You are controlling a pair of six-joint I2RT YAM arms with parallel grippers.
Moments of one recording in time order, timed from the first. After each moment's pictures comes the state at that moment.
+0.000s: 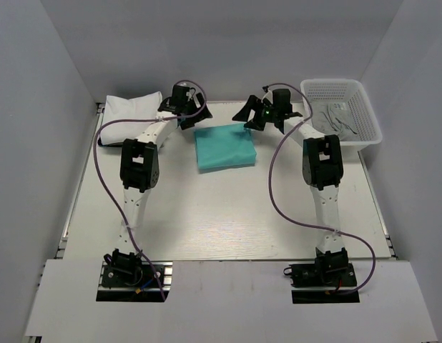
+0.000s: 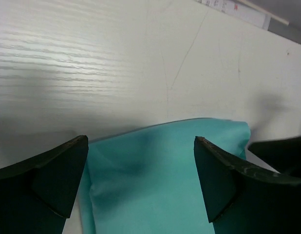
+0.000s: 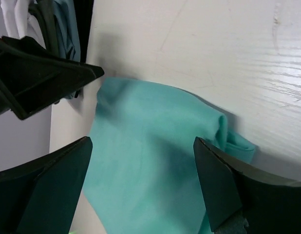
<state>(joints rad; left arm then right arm) -0.27 2.49 2.16 -0.39 0.16 -0.61 0.24 2.48 1.98 -0.03 -0.70 0.65</state>
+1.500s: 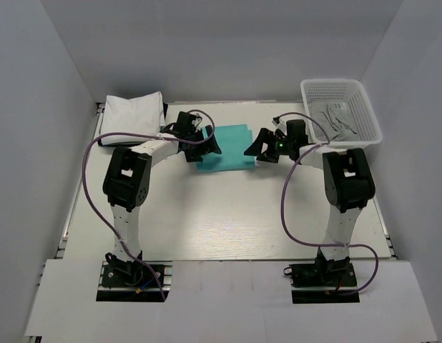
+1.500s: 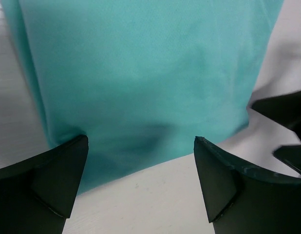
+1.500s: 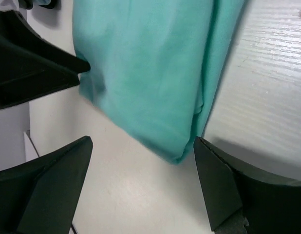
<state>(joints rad) -0.37 2.07 1.47 -0.28 0.28 -0.62 0.22 1.99 1.16 0.14 -0.71 0.52</state>
